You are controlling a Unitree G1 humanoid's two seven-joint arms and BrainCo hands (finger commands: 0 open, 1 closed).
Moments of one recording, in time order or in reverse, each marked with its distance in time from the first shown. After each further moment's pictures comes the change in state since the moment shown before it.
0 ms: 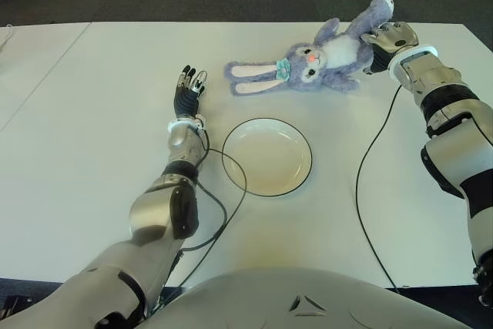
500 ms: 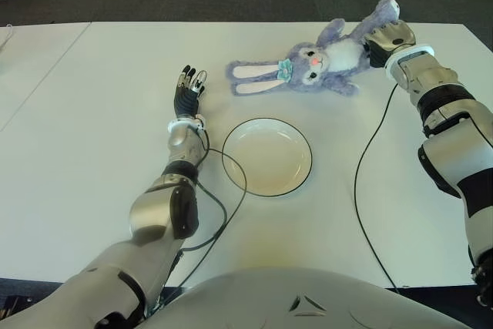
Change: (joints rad) left arm 0.000 0.000 0.000 0.000 0.000 0.000 0.000; right arm 0.002 0.016 -0.047 0.000 0.032 0.000 -0.041
